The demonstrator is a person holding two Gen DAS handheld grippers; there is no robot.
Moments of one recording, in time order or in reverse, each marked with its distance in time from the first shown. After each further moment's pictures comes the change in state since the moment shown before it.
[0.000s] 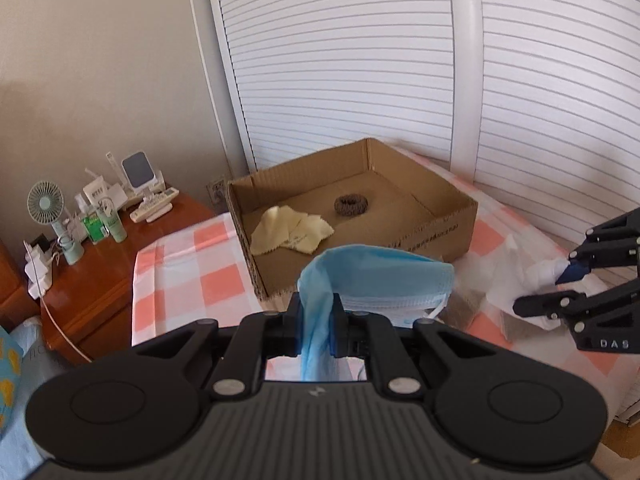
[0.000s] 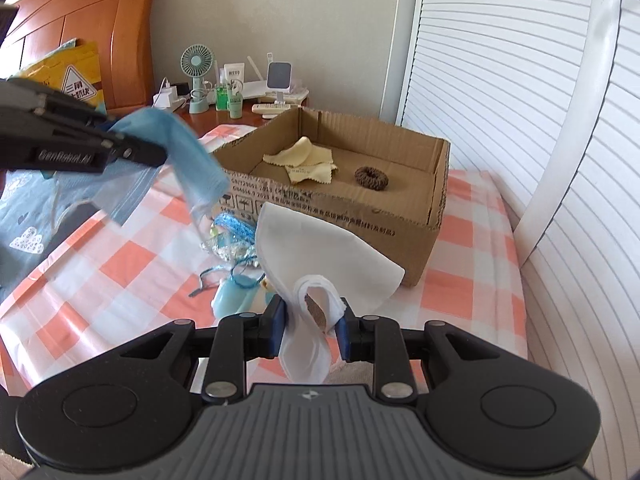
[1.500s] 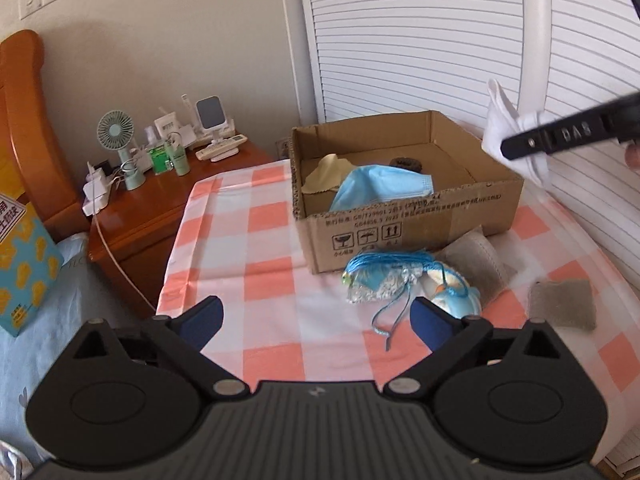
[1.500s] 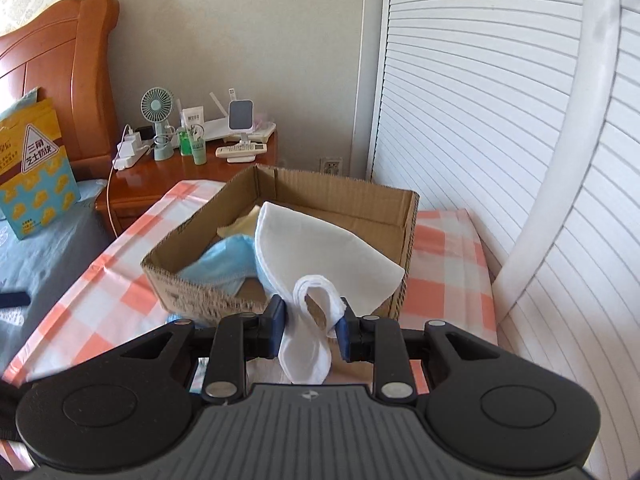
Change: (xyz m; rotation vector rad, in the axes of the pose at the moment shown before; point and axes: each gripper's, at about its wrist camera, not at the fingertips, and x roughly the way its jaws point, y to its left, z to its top) left arm -0.006 -0.025 -0.020 -0.171 0.058 0.188; right arm 0.027 -0.045 0.085 0.081 -0.040 -0.028
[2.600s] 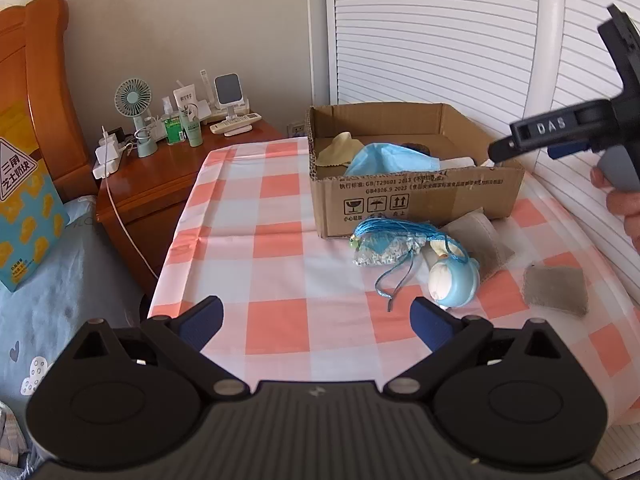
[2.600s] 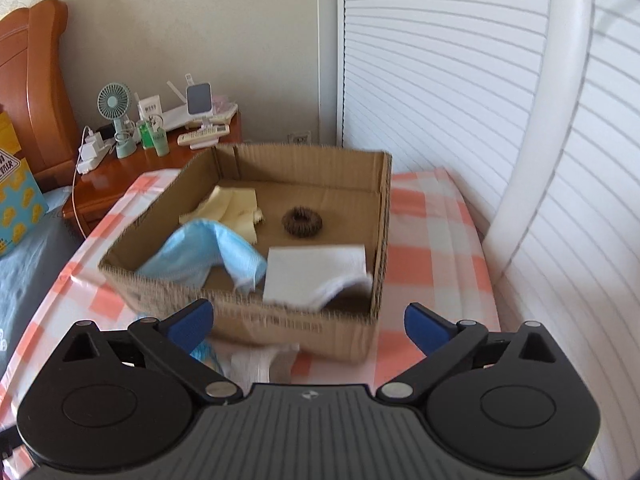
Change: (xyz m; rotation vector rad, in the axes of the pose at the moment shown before) left arm -0.021 0.014 -0.039 -0.098 0.025 0.011; right arm 0.029 -0.017 -0.021 0.125 0.076 -0.068
